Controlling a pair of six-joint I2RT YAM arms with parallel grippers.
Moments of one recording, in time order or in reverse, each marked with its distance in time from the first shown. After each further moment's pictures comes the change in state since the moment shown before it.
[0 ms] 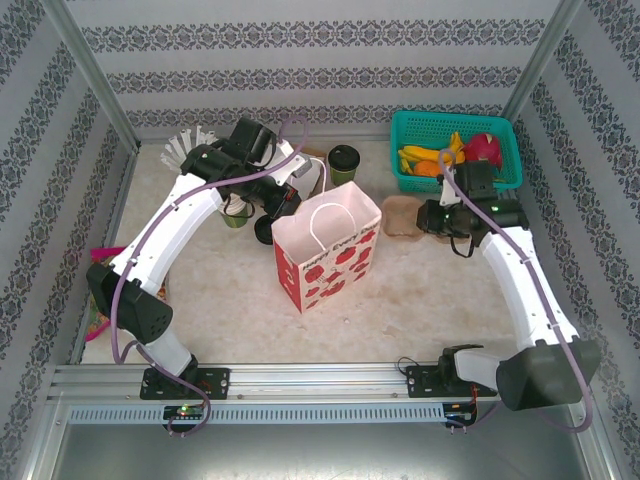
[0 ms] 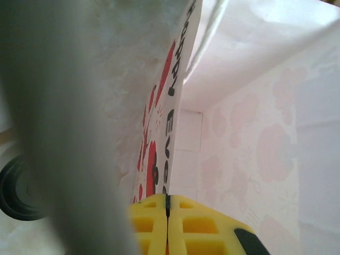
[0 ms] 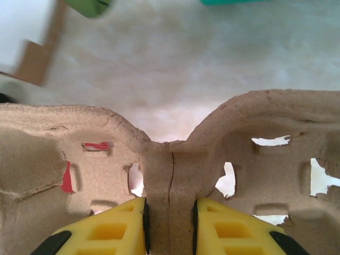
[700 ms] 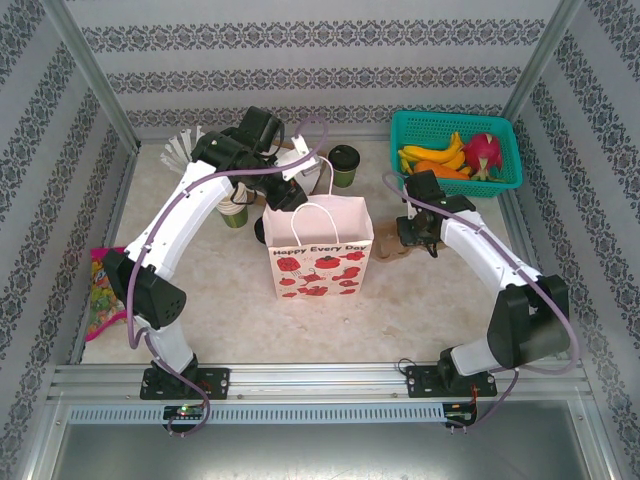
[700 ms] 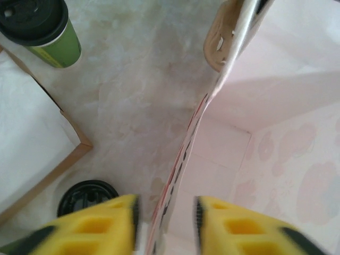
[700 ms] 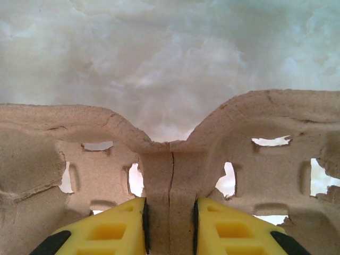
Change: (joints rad) left arm 0.000 0.119 0.171 -0.076 -0.047 0.305; right arm 0.164 0.235 -0.120 0.116 0.301 -0.111
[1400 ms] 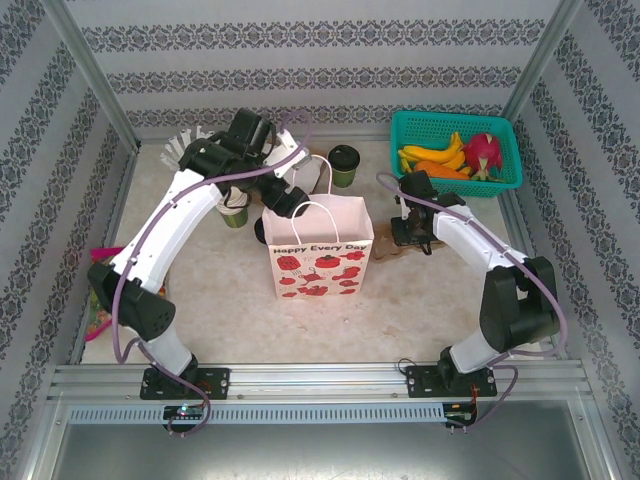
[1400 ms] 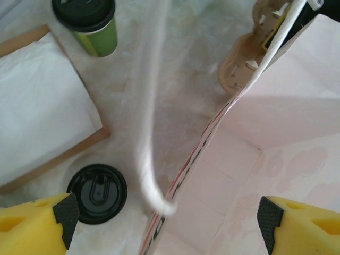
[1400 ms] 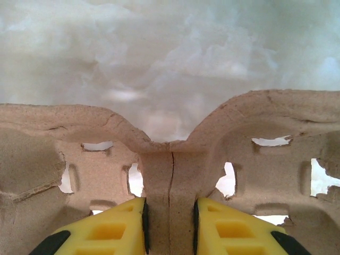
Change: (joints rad) left arm 0.000 -0.079 -0.066 0.067 -0.087 -0.150; right arm 0.003 0.097 0.004 0.060 -0.045 -0.003
